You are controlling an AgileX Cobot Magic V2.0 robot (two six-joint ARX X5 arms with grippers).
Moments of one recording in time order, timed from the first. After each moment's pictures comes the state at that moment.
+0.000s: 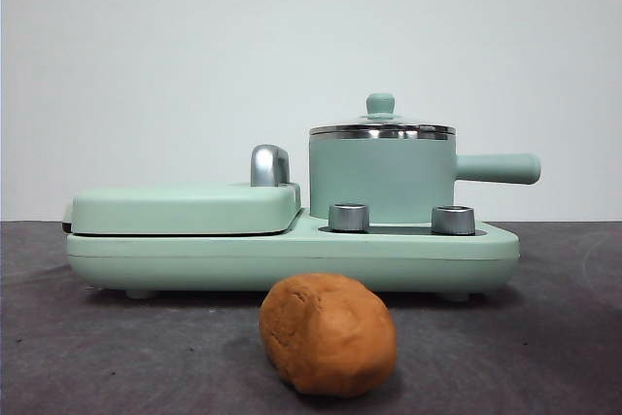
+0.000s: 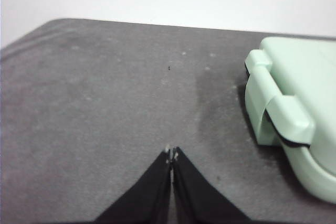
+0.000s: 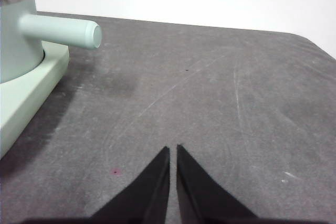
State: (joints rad) left arm 0.01 0.00 0.03 -0.18 -0.03 -0.09; right arm -0.02 0.00 0.02 -0.17 0.02 -0.03
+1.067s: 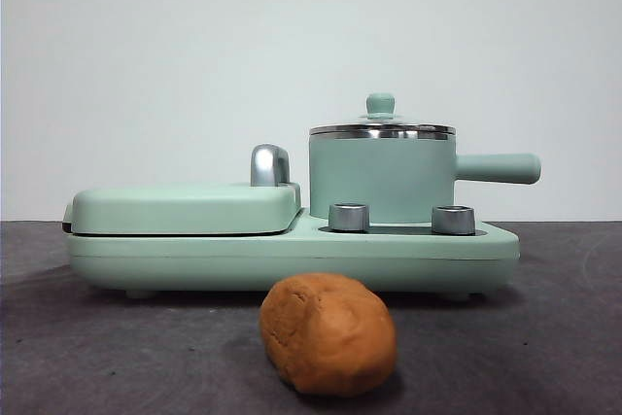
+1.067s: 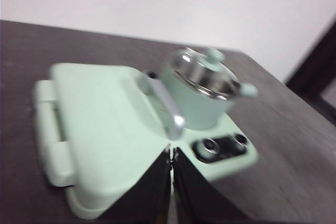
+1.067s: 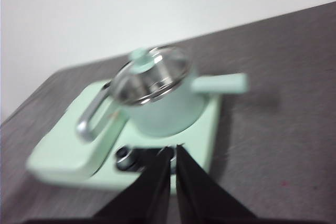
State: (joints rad) left arm -0.13 0.42 0.59 -0.39 0.49 -0.24; right arm -0.02 0.25 0.63 -0.62 -0.46 0.31
